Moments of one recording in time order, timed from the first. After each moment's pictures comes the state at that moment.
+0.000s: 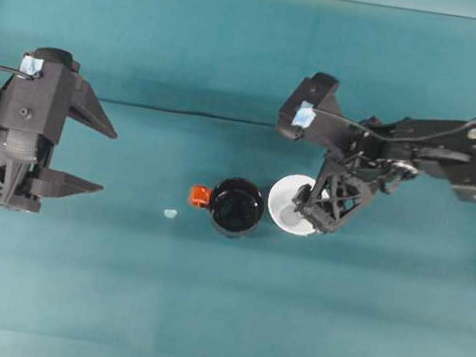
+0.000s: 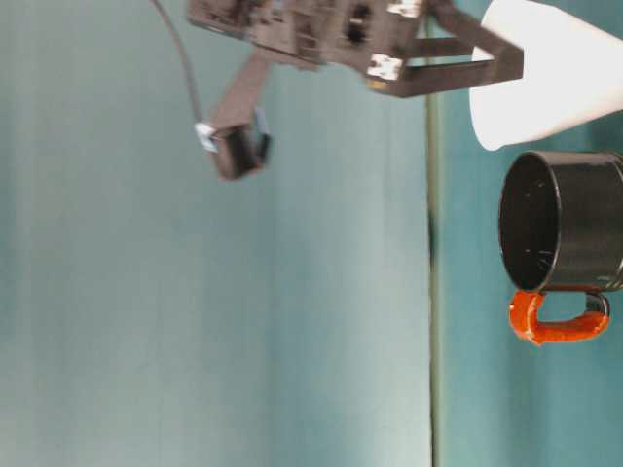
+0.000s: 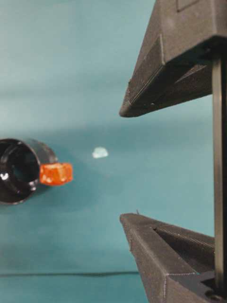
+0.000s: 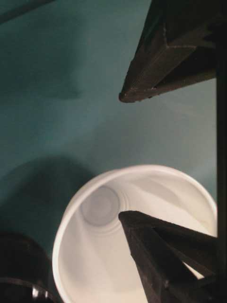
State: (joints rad) left arm -0.01 -0.58 0.73 0.02 0.60 0.06; right arm -0.16 0.04 0.61 0.05 0.62 0.32
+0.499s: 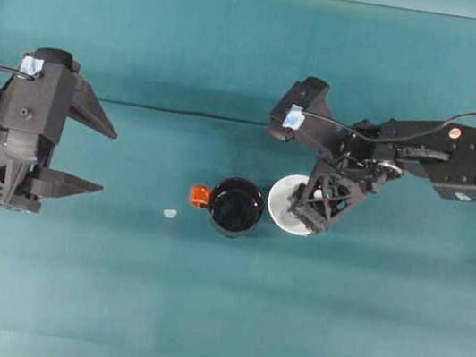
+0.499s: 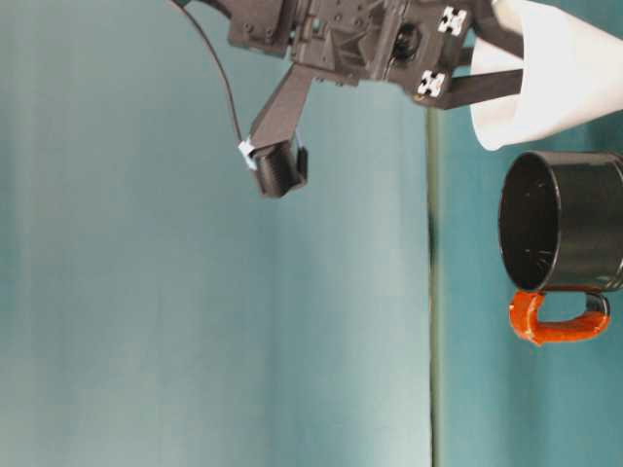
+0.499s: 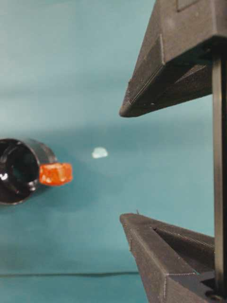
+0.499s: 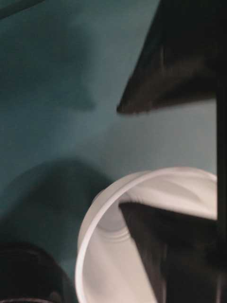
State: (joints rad) left arm -0.01 -0.58 0.73 0.02 0.60 0.06; right arm -0.16 0.07 0.59 0.06 0.62 0.32
